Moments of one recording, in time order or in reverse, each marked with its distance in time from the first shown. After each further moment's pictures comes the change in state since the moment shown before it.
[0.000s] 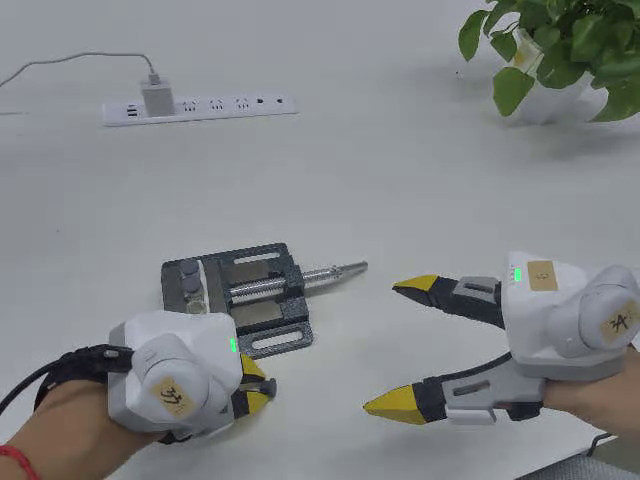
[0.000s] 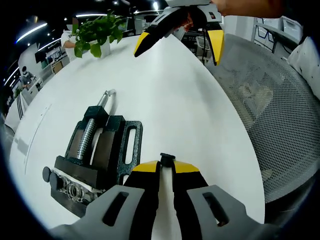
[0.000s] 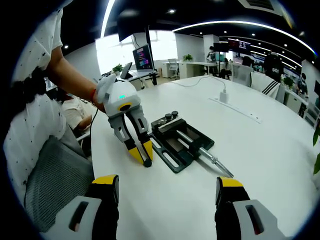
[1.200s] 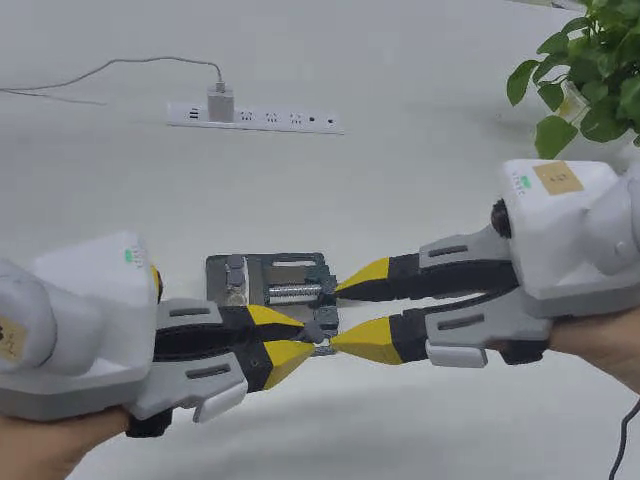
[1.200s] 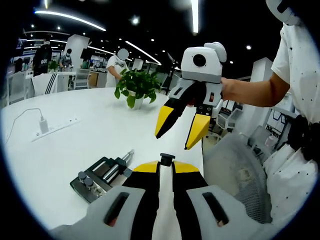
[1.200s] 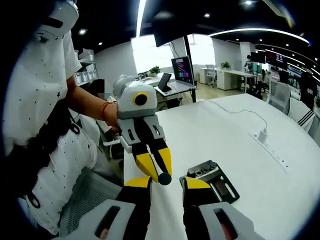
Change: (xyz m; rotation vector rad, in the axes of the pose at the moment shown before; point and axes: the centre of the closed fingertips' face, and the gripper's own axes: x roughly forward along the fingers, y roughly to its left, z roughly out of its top) left arm -0.134 -0.002 0.104 -0.406 -0.562 0.099; right arm 0.006 0.069 0.128 -0.164 -0.006 0.306
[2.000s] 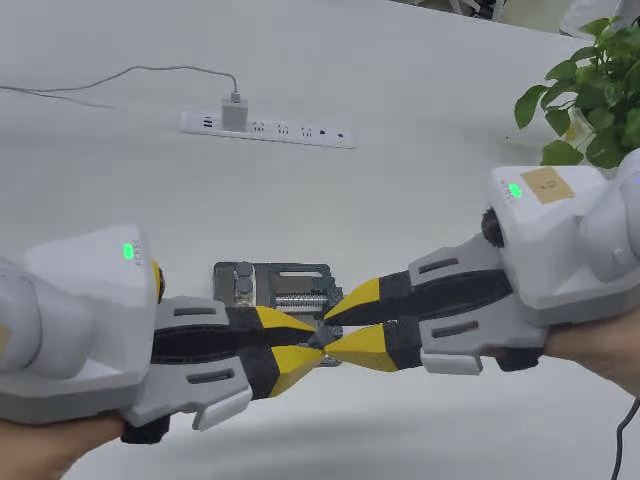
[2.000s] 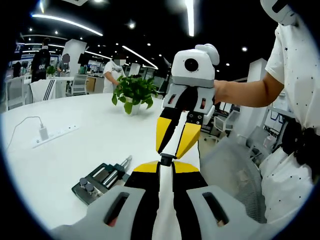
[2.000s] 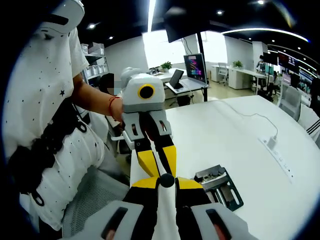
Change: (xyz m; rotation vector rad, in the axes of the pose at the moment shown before) left arm -0.007 -0.008 0.014 0.023 -0.034 -0.022; right arm 0.005 0.011 0.008 -0.045 0.035 0.069
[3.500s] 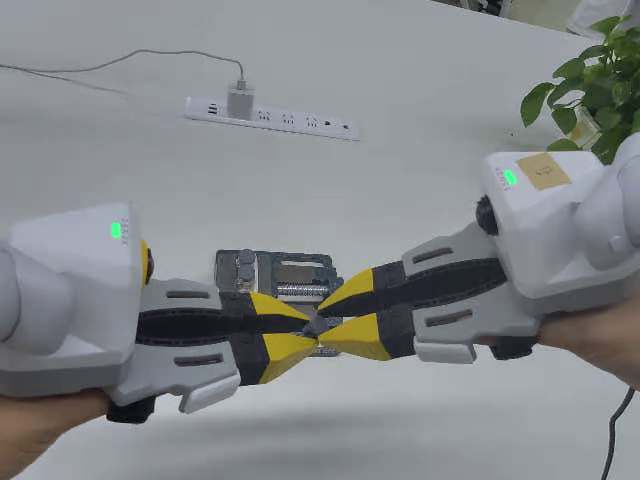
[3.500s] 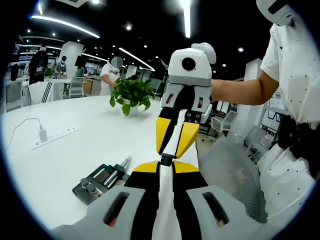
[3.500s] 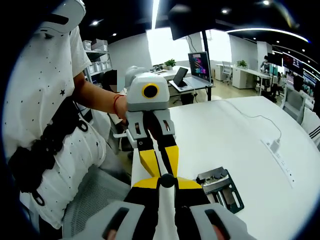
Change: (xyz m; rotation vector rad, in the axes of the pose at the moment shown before) left arm -0.008 0.001 -0.002 0.016 -0.017 -0.029; right arm 0.007 0.003 0.005 -0.022 0.026 0.022
